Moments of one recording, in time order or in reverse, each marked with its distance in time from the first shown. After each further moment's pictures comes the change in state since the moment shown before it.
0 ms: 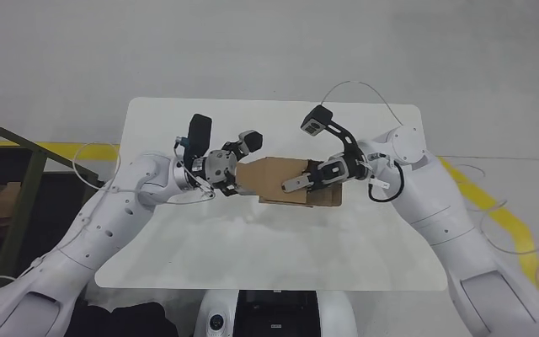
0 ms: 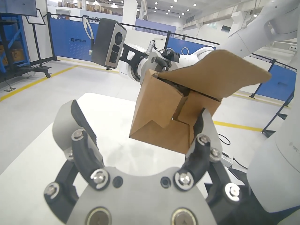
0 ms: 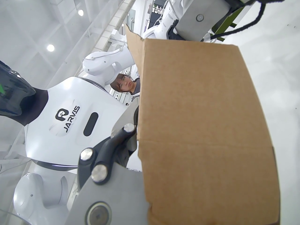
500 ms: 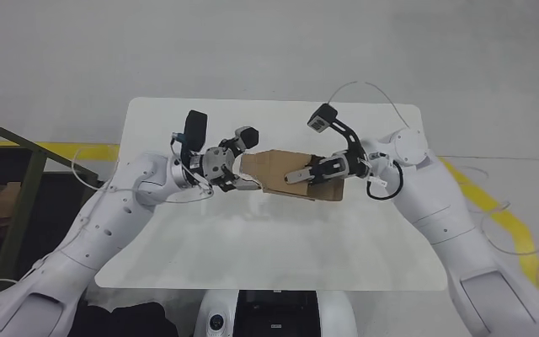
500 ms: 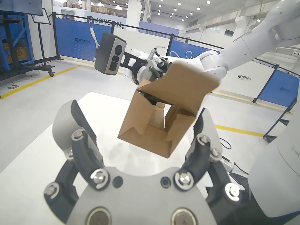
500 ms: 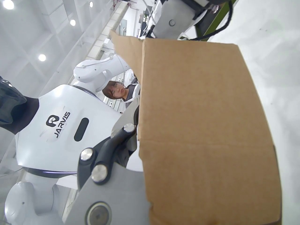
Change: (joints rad) left arm 0.028 -0.012 -0.045 0.025 -0.058 0.000 -0.027; right arm -0.011 0.000 0.024 0.064 -0.050 -0.049 -0.049
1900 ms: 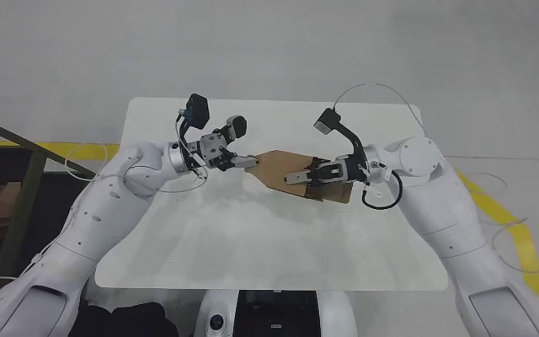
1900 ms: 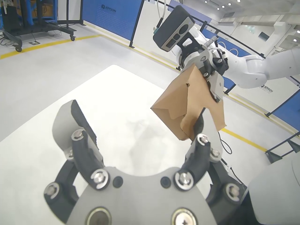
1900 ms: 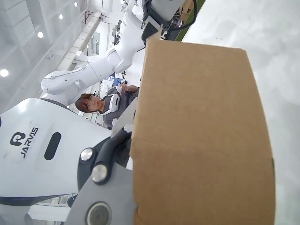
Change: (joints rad) left arm -0.046 -0.026 -0.036 0.070 -0.256 0.129 -0.413; right arm -0.093 0.046 0.084 -0.182 -0.249 0.057 -0.136
